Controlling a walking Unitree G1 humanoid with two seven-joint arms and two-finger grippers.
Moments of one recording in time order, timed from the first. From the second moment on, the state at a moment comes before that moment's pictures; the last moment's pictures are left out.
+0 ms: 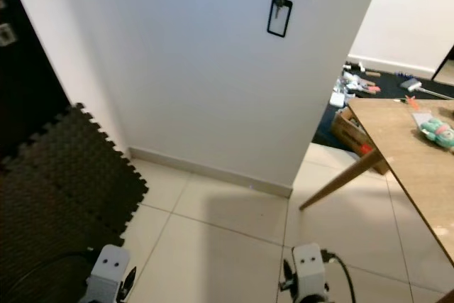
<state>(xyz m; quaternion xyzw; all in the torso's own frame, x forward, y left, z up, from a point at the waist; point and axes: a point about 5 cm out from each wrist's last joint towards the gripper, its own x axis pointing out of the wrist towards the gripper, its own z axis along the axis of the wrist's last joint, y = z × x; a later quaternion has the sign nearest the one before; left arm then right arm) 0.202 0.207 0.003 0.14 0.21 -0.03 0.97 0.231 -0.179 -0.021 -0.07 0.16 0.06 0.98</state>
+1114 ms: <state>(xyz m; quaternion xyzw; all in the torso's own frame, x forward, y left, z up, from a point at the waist) 0.202 0.208 0.003 0.14 0.21 -0.03 0.97 0.231 -0.181 -0.022 -0.06 0.16 0.05 0.98</state>
